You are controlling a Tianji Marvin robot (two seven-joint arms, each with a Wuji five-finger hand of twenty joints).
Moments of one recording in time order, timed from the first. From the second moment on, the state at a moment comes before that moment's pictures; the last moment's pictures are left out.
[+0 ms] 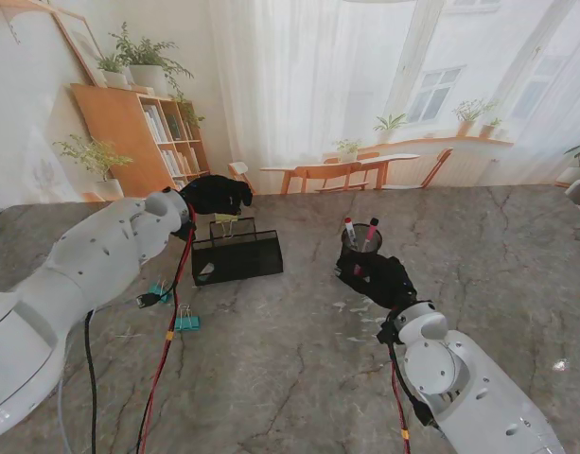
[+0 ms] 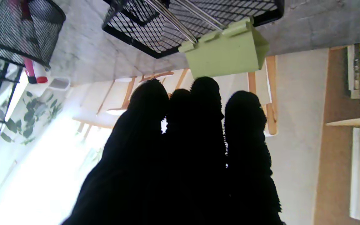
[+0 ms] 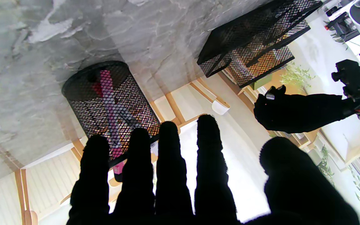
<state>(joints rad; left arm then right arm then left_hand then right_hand) 0.58 -1.27 -0.51 -0.51 0.52 -0.50 0.16 -1.50 -1.13 1.17 -1.42 -0.65 -0.11 -0.22 1.23 -0.34 0.04 0.03 0.54 0.05 0.76 0.70 0.86 0.11 0.34 0.93 0.89 0.07 0.72 0.78 0.67 0.09 1.21 0.75 0.44 -0.11 0.40 0.00 0.58 -0.03 0.35 0.72 0.69 0.10 0.19 0.56 0.52 0.08 0.25 0.44 0.09 0.25 0.92 0.53</state>
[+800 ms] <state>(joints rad) 0.67 -1.16 -0.58 -0.70 0.61 -0.37 0.02 -1.49 -1.13 1.17 -1.42 -0.65 -0.11 -0.22 1.01 -0.14 -0.01 0.04 0.33 -0.02 0.12 0.51 0.39 0.09 0.09 0.35 0.48 0.24 0.25 0.36 0.21 0.40 0.84 0.58 0.44 -0.11 0.40 0.00 0.58 -0.03 0.35 0.72 0.69 0.10 0.19 0.56 0.52 0.08 0.25 0.44 0.09 0.25 0.92 0.53</state>
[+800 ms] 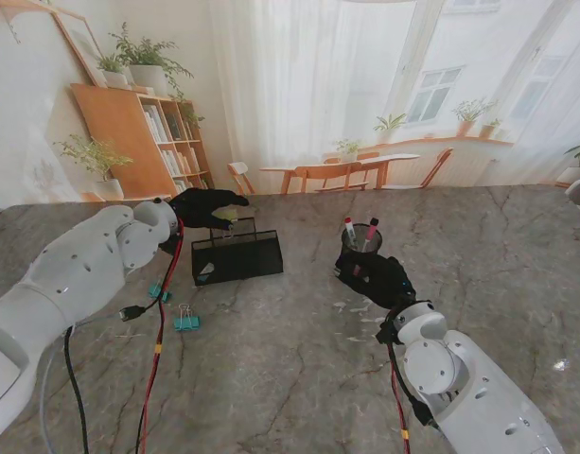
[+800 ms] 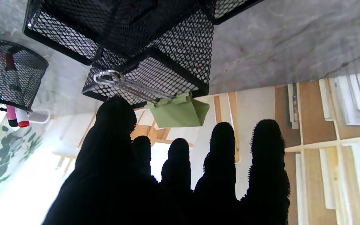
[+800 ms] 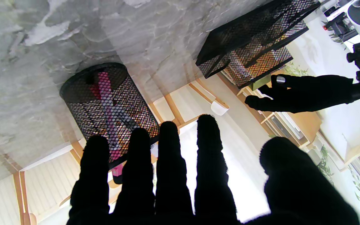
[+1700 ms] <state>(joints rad) 0.65 -1.16 -0.51 -0.67 0.68 -0.51 0.13 -1.49 -1.13 1.16 -1.41 -0.64 -0.11 -0.23 1.22 -0.32 0.09 0.03 0.52 -0.01 0.73 0.73 0.71 0.04 0.36 1.12 0.74 0.01 0.70 0.99 0.55 0.01 1.12 0.73 0.44 -0.11 0.40 0.00 0.58 -0.03 0.35 0.72 0.69 0.10 0.19 0.56 0.52 0.08 0.25 0.44 0.09 0.25 0.92 0.53</state>
